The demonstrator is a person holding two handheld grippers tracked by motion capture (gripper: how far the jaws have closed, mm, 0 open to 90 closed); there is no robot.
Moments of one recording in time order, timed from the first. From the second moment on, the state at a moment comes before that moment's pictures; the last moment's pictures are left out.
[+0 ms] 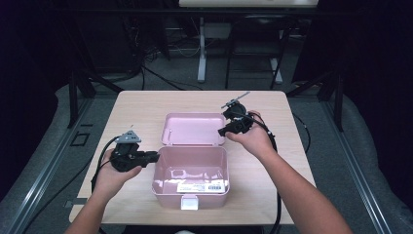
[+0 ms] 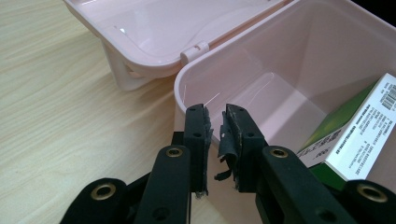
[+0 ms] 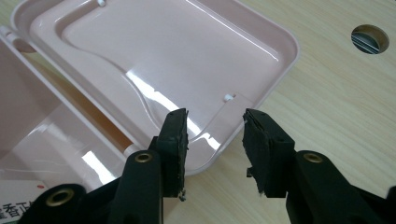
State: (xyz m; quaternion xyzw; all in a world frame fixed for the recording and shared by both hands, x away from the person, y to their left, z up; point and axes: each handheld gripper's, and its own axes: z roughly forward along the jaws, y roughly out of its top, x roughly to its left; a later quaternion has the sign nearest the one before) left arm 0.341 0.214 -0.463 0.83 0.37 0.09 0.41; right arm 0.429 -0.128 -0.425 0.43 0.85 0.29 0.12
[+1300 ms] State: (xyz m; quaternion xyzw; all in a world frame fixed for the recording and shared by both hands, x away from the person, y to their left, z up) left arm 0.341 0.213 -0.463 0.83 0.37 0.09 0.41; right arm 0.463 -0.125 -0.441 0.50 0.80 0.30 0.10
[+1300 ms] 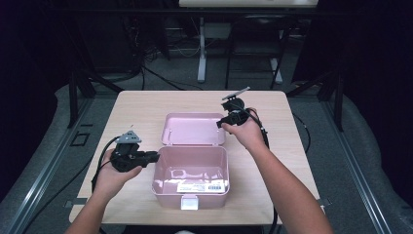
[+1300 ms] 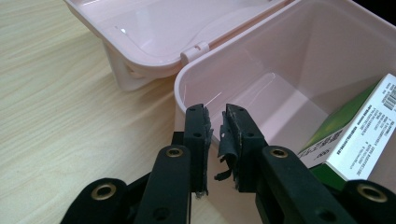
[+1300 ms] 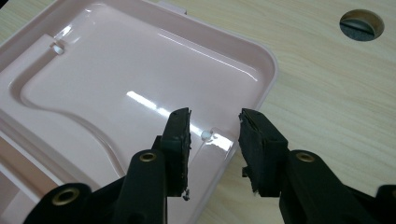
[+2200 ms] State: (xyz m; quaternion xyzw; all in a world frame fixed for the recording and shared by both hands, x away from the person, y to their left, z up) left arm 0.341 0.214 -0.463 0.83 0.37 0.09 0.41; right arm 0.497 -0.123 -0.461 0.59 0.74 0.31 0.11
